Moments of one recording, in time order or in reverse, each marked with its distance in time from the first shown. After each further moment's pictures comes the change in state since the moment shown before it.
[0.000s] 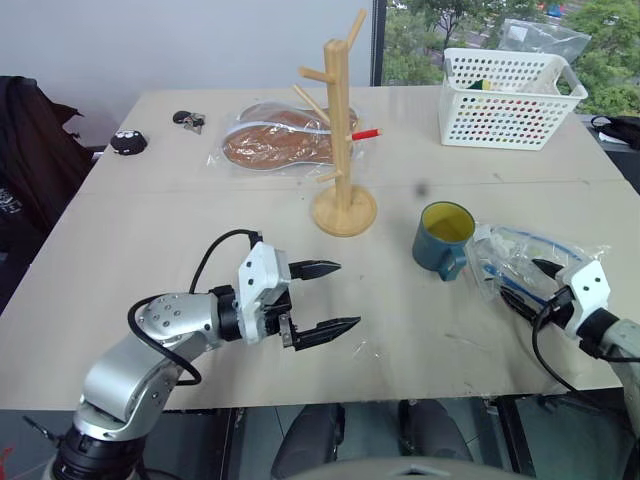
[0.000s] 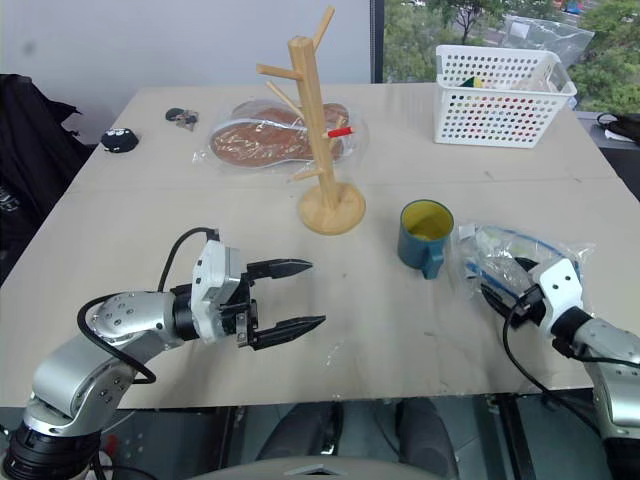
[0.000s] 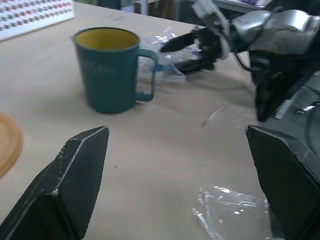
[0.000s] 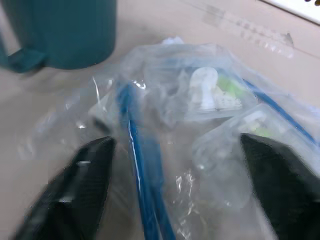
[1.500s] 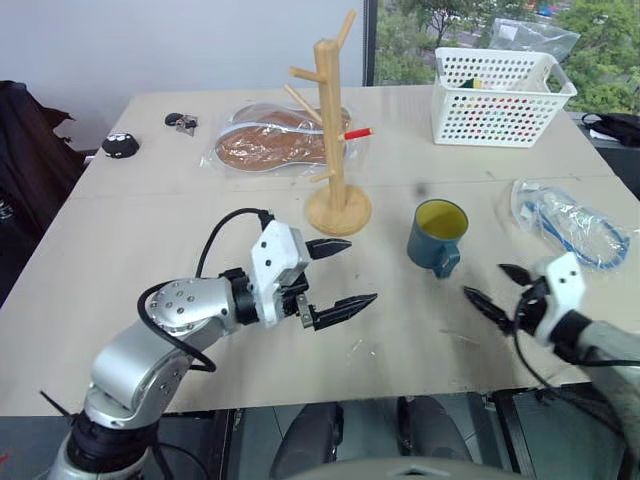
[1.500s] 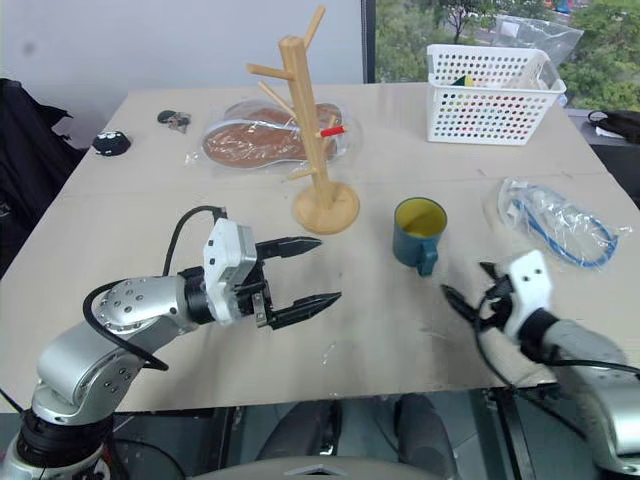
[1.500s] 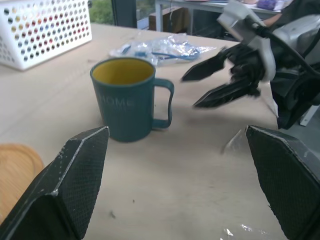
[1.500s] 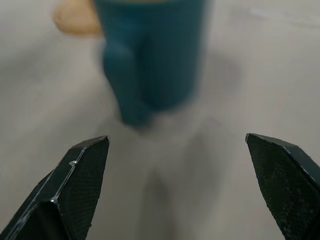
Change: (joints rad) left arm -0.130 -0.050 -0.040 -0.040 0.013 0.055 0.152; right arm 0.076 0.130 0.112 -0.619 0.218 0.584 -0.337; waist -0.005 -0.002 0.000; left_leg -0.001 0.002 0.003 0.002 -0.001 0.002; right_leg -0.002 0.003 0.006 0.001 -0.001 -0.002
